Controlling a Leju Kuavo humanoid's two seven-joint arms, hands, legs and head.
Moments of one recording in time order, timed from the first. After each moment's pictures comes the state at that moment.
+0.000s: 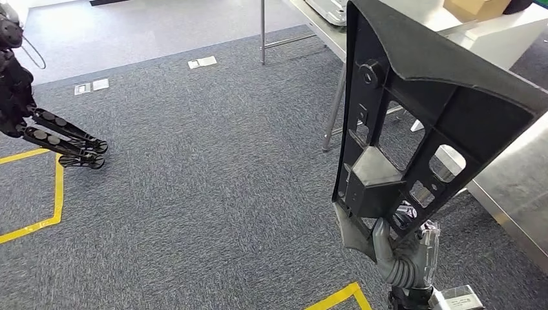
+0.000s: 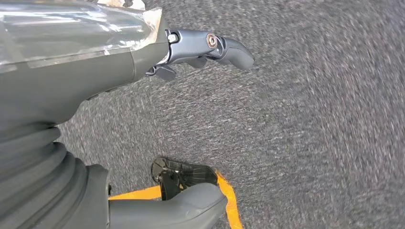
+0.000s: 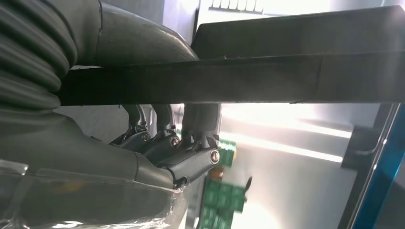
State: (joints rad) left arm -0.05 -0.04 0.87 -0.19 -0.41 -0.03 -0.45; right arm 0.19 0.00 0.46 -1.82 0.17 -0.16 -0.59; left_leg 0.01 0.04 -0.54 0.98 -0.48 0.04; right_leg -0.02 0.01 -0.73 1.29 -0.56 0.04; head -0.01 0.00
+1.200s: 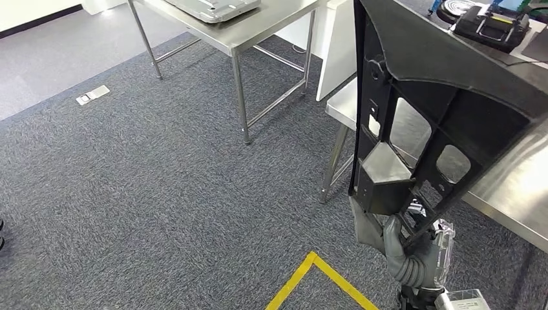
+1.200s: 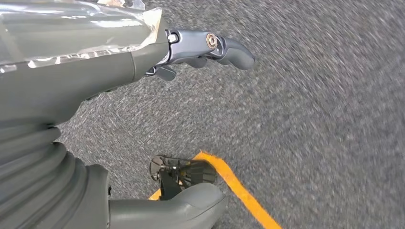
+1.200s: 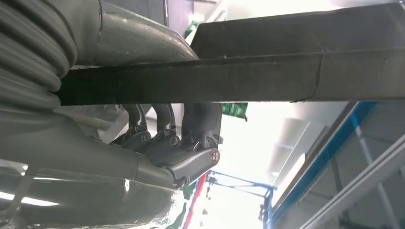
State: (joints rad) left arm -0.06 -0.04 0.87 -0.19 -0.43 -0.04 -0.46; right arm 0.19 0.01 0.42 -1.85 0.23 -0.19 -0.59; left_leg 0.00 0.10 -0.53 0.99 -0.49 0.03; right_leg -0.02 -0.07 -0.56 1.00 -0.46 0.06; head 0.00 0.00
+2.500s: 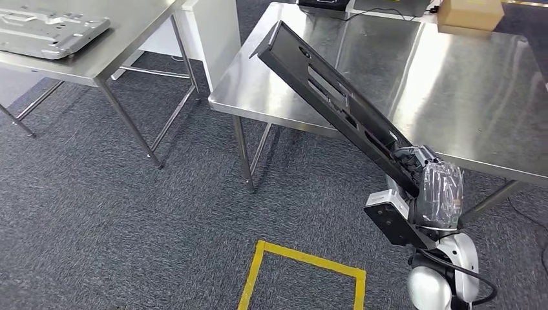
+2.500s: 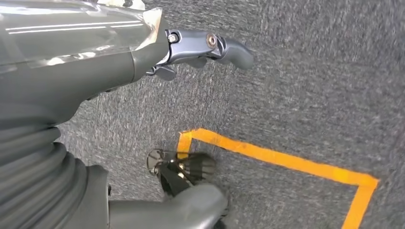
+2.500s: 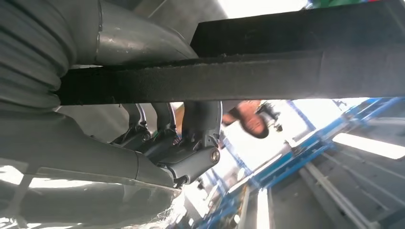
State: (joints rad) left arm -0.07 -0.03 0.87 -0.19 -0.53 -0.14 -0.47; right arm -0.08 0.04 0.32 -1.85 1.05 -0.14 -0.15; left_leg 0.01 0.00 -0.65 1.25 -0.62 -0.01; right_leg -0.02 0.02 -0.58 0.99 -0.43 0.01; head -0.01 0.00
